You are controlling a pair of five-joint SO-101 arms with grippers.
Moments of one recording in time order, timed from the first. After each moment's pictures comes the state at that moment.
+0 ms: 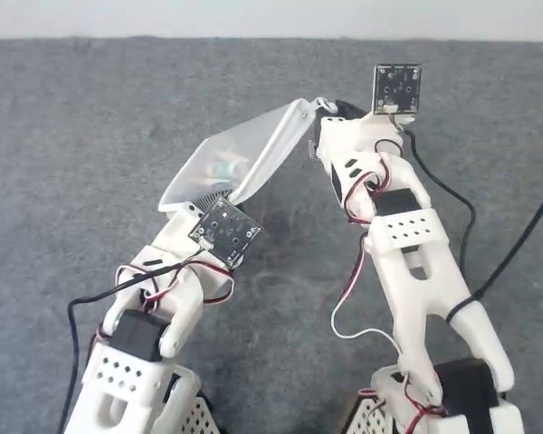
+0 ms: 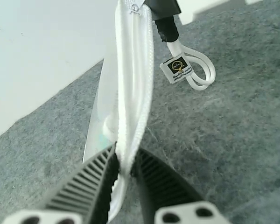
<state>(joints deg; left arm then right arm) 13.1 -72.8 71.3 45.1 -19.5 -12.6 -14.8 34.5 11.3 -11.9</state>
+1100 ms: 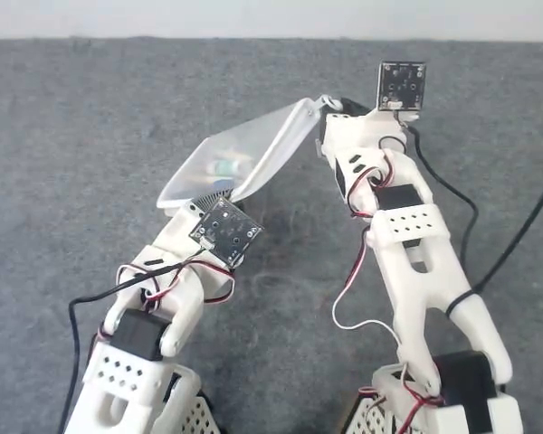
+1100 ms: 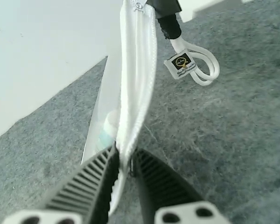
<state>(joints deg) 13.1 -72.8 71.3 45.1 -19.5 -10.7 -12.6 33.1 13.0 -11.9</state>
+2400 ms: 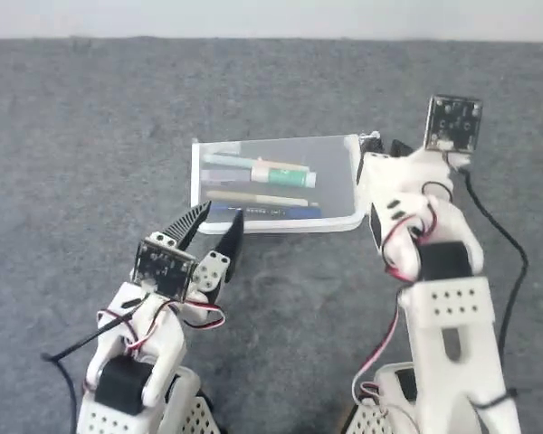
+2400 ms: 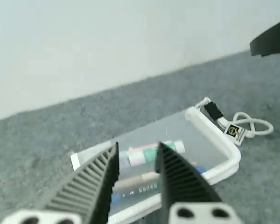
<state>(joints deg) 12.4 -103.2 81.4 51.6 -1.6 -9.3 -47.6 45.5 37.4 -10.8</state>
